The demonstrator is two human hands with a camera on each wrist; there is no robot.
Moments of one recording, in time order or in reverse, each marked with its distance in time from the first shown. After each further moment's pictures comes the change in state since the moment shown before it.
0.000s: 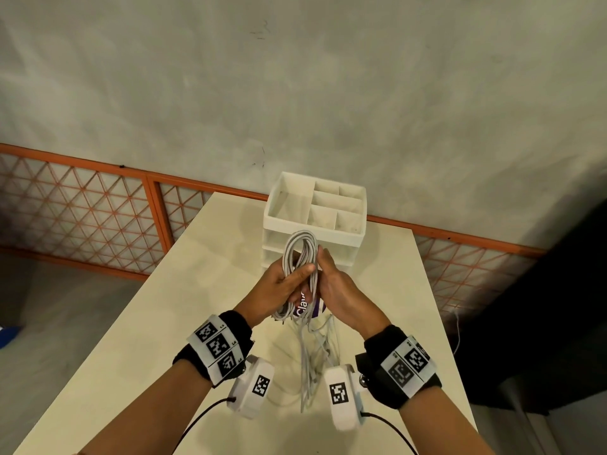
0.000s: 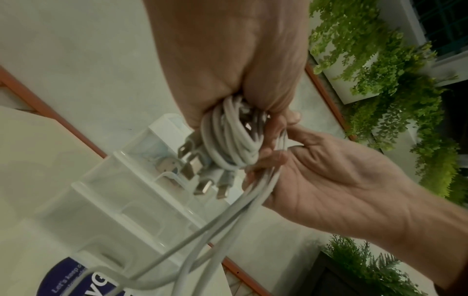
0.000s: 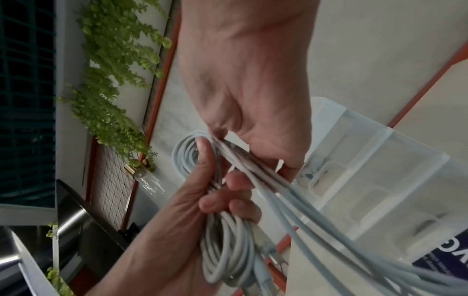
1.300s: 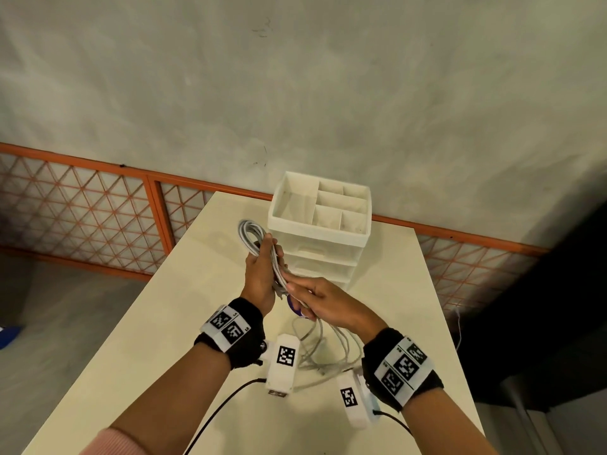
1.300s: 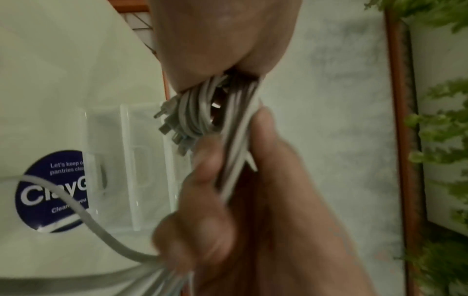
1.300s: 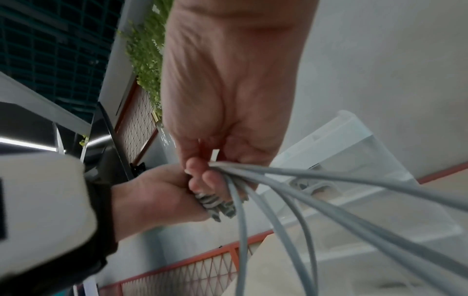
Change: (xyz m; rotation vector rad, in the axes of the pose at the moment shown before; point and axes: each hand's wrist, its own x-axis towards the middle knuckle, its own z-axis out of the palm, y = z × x) left_hand 0.025 -0.015 -0.015 -0.615 0.608 -0.248; right_hand -0.014 -0.009 0.017 -0.540 -0.204 -0.114
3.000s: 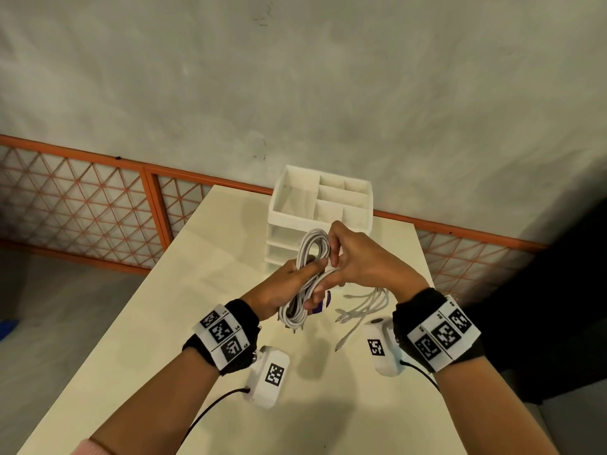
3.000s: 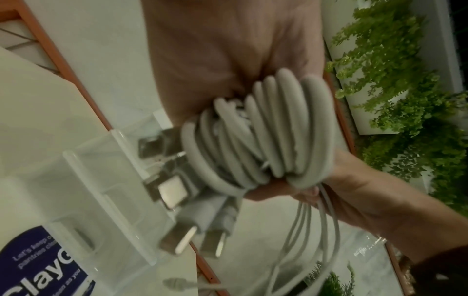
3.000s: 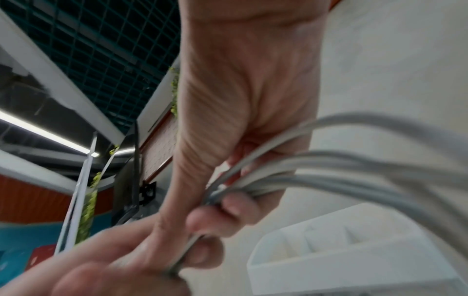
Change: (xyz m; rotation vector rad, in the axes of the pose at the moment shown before) left_hand -0.037 0.018 0.009 0.576 -0.693 -0.165; right_hand -0.009 -0.042 -0.062 -0.378 0.125 0.057
